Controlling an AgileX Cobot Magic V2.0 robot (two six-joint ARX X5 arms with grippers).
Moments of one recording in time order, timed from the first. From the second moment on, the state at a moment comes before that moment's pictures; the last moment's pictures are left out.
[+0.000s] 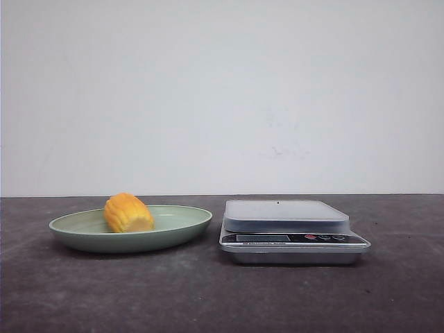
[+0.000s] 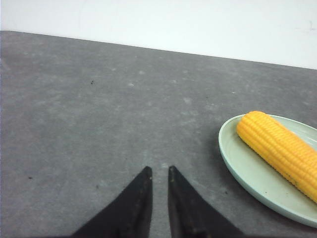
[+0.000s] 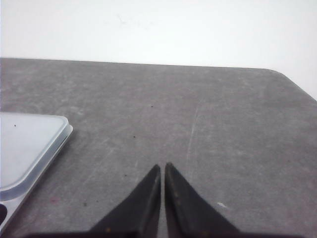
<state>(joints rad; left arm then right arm) 0.00 0.01 0.03 -0.18 0.03 -0.11 0.03 0.01 0.01 -0.12 -0.03 0.04</state>
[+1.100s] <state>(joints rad) 0.00 0.33 0.54 -0.11 -0.01 -0.31 0.03 0.33 0.47 -0.22 -0.12 0.31</state>
